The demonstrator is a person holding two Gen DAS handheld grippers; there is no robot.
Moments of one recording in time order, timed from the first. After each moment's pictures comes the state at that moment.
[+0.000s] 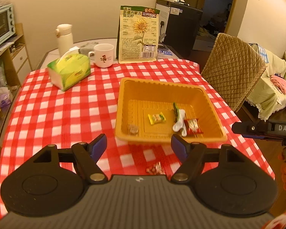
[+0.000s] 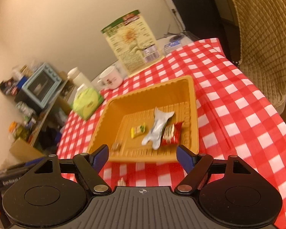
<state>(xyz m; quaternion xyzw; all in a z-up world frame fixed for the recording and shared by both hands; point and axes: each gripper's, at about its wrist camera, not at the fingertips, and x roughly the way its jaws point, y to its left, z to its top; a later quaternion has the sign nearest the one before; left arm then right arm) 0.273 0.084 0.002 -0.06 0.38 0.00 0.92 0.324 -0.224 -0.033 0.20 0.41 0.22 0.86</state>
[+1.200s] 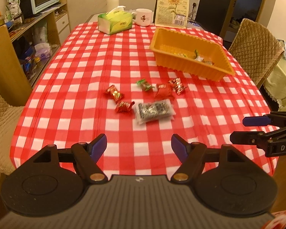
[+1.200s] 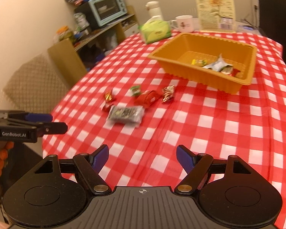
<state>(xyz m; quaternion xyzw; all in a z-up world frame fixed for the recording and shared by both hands) 0.079 0.059 -0.043 -0.09 0.42 0.11 0.89 0.177 -0.179 -0.078 0.00 0.43 0.41 0.80</state>
